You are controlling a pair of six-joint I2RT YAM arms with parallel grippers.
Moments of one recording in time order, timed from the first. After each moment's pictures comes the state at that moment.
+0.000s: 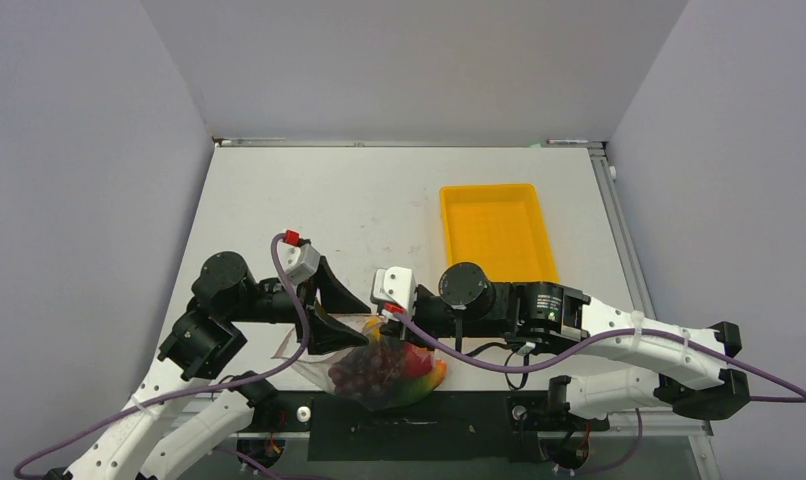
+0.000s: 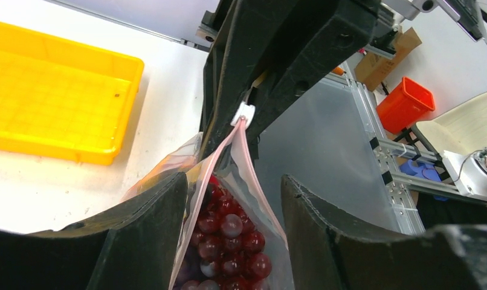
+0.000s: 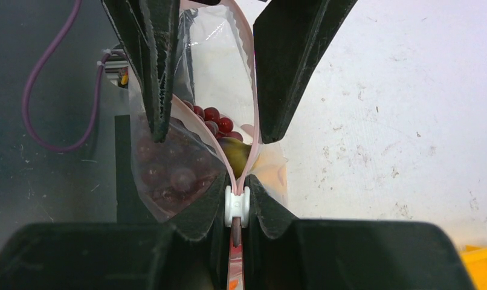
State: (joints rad) left arm -0.61 0.63 0.84 -0.25 0.98 -0.36; right arm 1.34 1.15 1.32 -0.62 -0.06 -0.14
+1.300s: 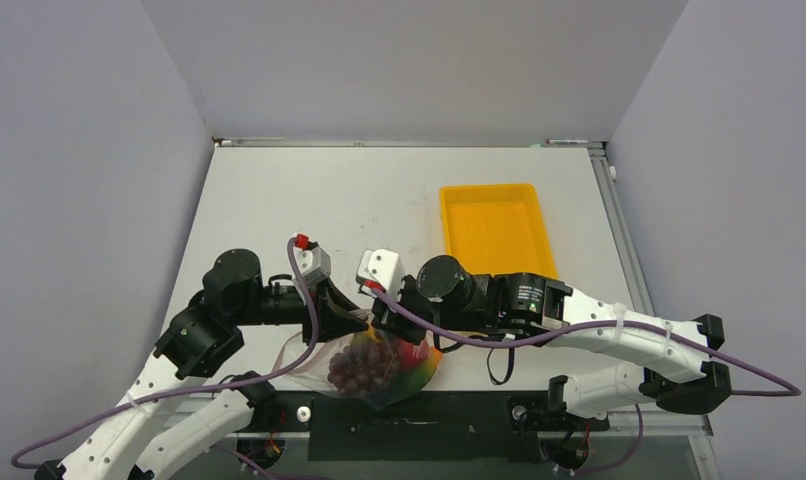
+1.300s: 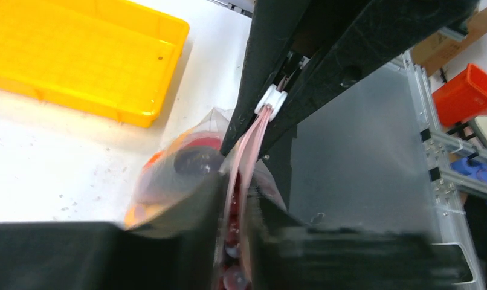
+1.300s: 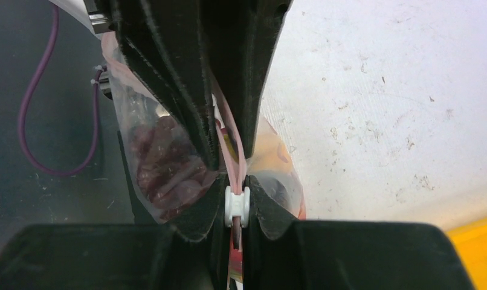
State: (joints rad) left arm -0.67 0.66 0.90 -0.49 0.78 -0.19; right arm 1.34 1.26 1.44 -0.70 0.02 0.01
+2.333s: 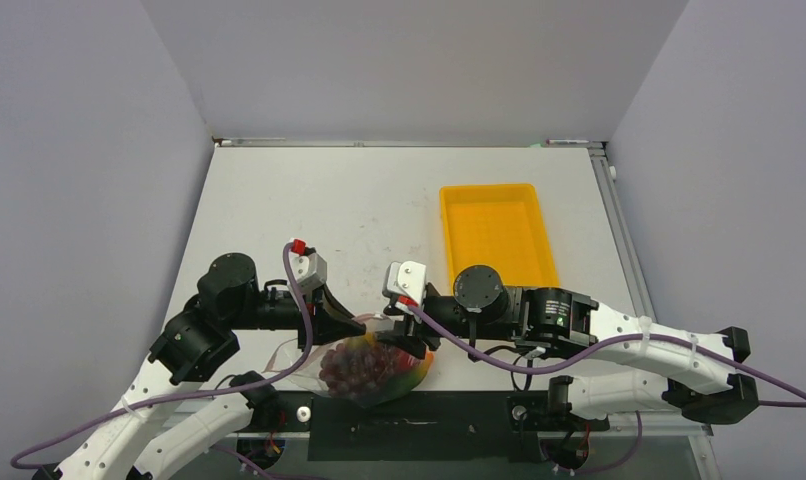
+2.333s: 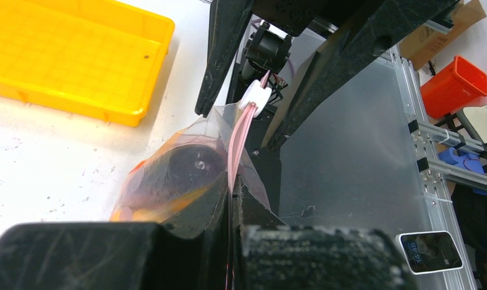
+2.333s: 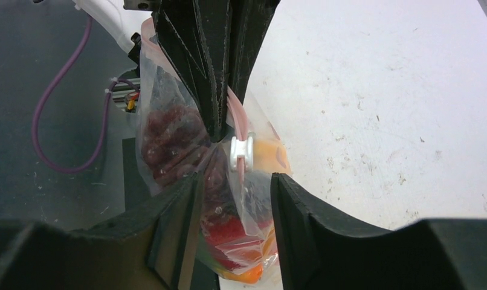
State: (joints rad) left arm -0.68 0.63 0.91 -0.53 0.80 -0.18; right arm 1.33 1.09 1.24 -0.52 -0.06 -0.07
